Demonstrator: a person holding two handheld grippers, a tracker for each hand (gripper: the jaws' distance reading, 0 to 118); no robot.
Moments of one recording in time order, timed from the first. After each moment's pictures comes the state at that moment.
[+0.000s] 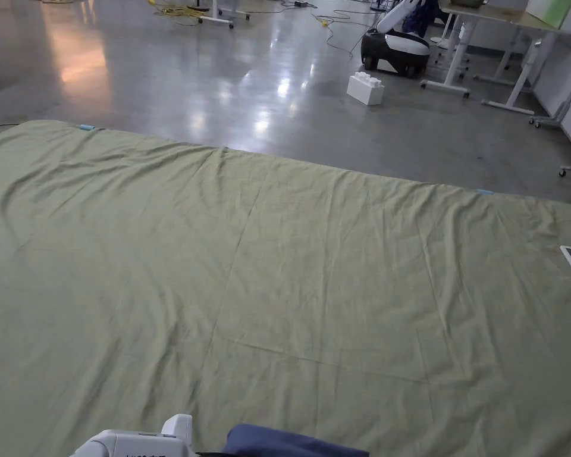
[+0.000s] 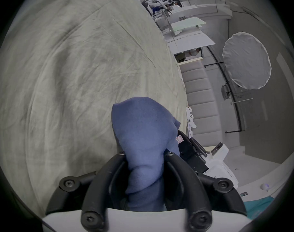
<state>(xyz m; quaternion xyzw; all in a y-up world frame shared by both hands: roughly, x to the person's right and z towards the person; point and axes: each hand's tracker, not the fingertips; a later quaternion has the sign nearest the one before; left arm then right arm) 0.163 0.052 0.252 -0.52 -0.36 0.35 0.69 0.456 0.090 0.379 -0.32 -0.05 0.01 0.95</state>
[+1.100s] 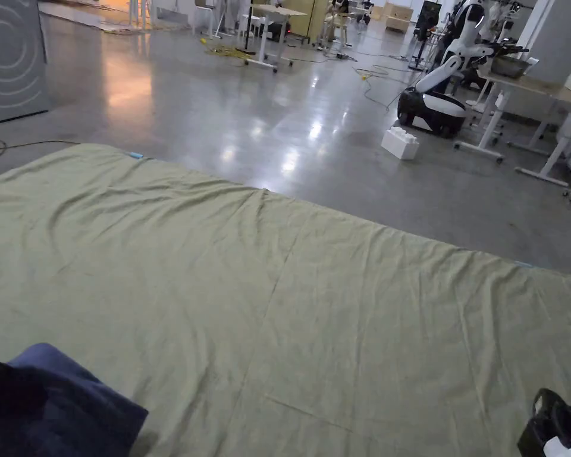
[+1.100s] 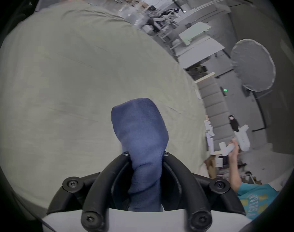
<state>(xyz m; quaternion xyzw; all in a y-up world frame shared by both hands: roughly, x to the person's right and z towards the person) -0.147 0.228 0.185 -0.52 -0.25 0.23 0.78 0.544 0.286 0.319 -0.09 -0.14 0.04 0.99</state>
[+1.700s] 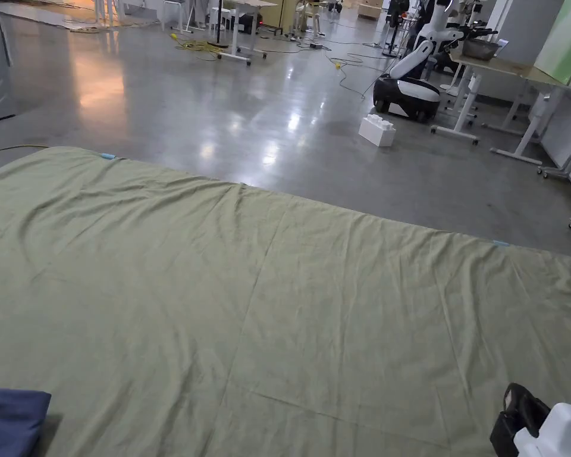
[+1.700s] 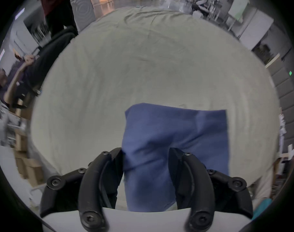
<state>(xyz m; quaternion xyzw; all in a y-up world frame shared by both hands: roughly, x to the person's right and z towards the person) -0.174 0.204 0.166 -0.60 0.02 -0.03 0.80 0.549 0.261 0.322 -0.12 -0.14 0.03 0.98</state>
